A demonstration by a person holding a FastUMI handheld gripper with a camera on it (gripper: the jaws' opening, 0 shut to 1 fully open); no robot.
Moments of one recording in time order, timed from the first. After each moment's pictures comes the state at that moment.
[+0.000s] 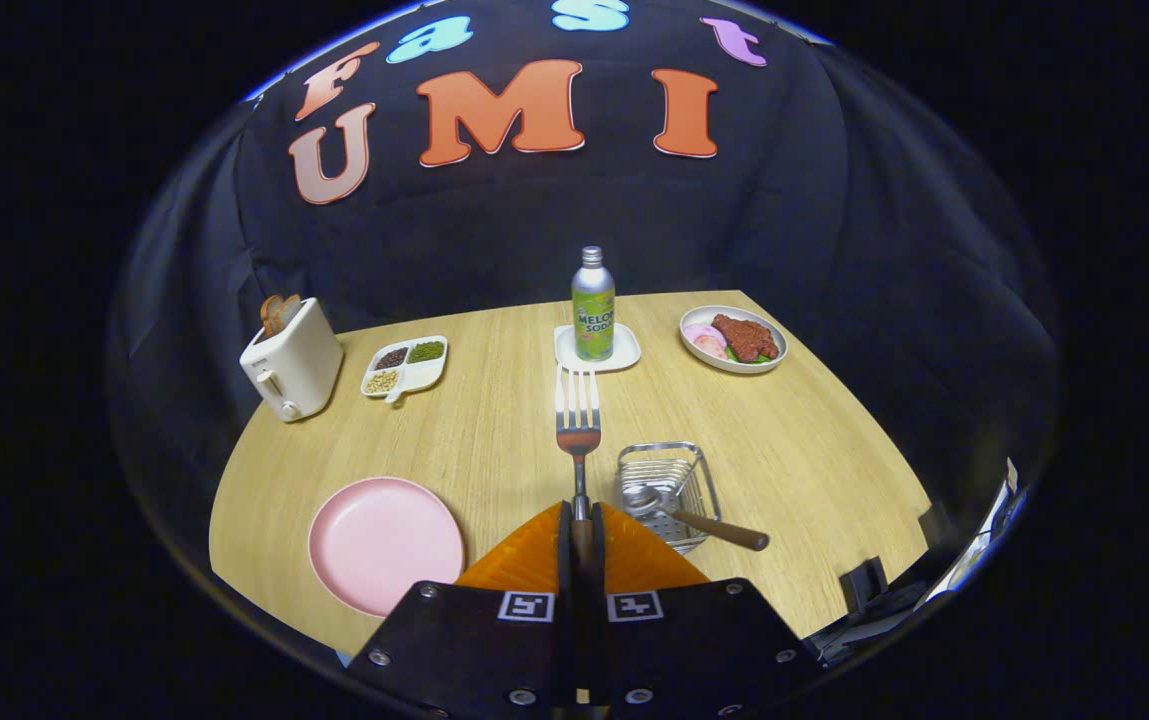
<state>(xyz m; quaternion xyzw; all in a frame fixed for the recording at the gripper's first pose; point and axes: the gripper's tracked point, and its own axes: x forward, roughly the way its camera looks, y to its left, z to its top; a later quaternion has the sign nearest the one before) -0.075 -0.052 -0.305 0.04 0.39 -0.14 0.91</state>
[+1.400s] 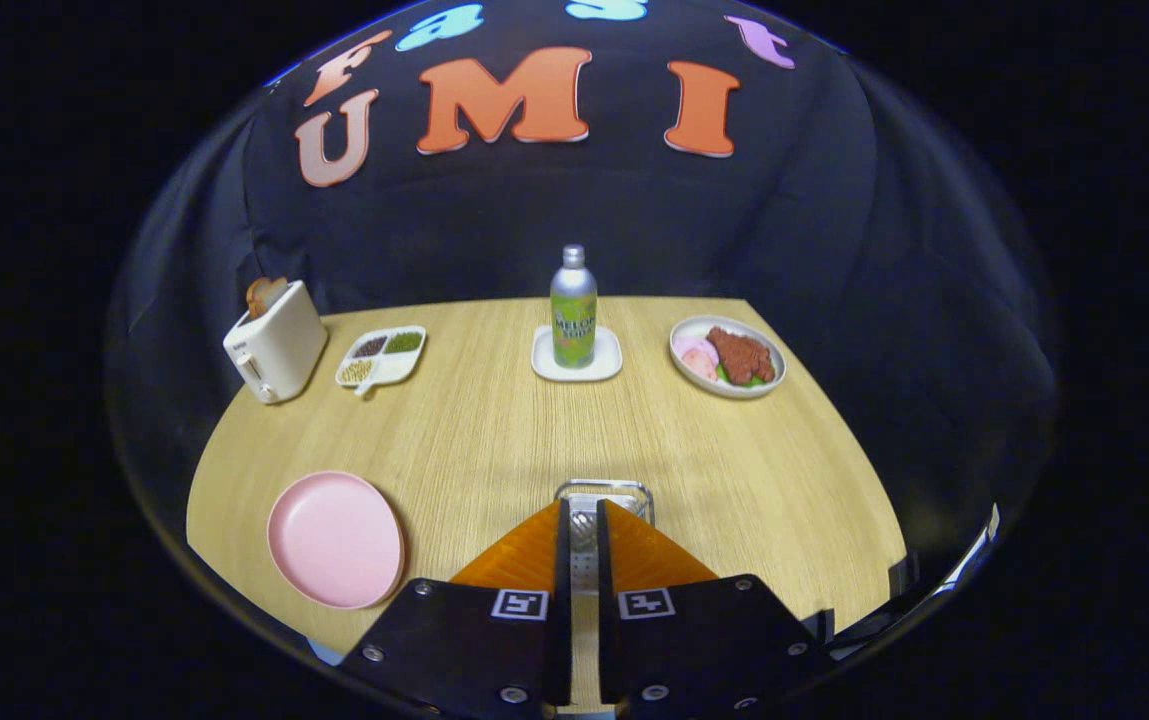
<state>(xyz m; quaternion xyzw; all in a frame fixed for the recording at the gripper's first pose) -0.032 -0.089 -0.278 0.00 0.35 -0.11 0.93</state>
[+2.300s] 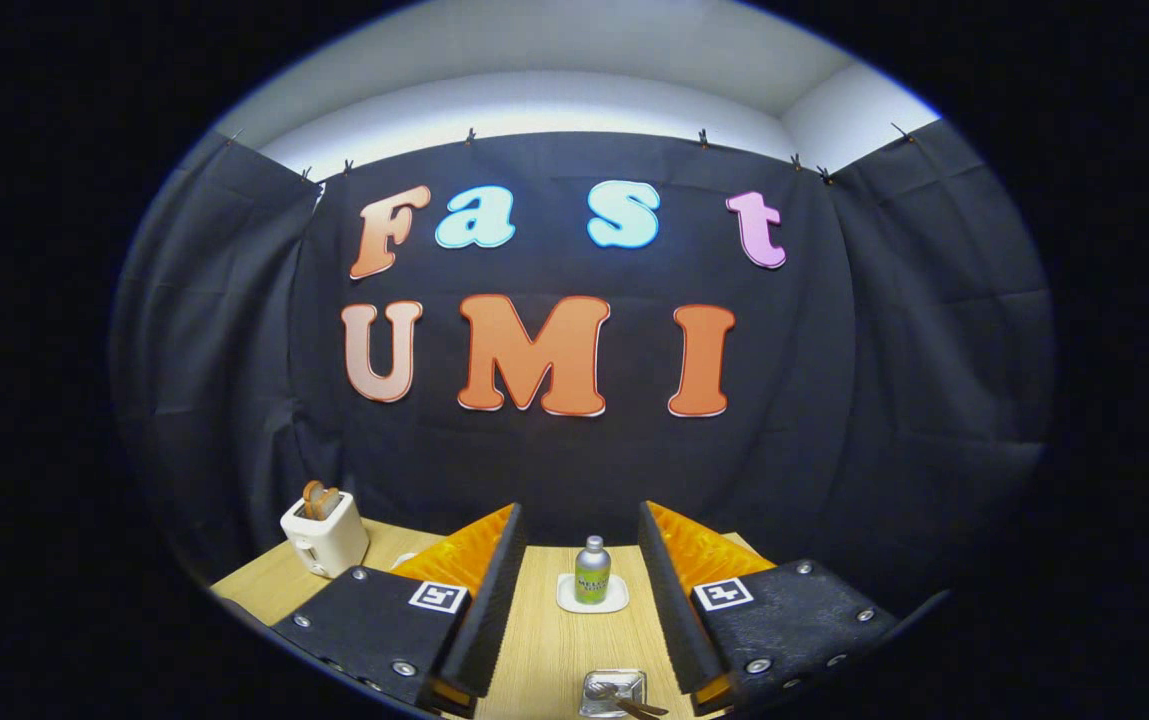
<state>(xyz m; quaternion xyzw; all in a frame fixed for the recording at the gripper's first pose) 0.017 -0.055 -0.032 -0.03 0.05 -0.10 0.99</state>
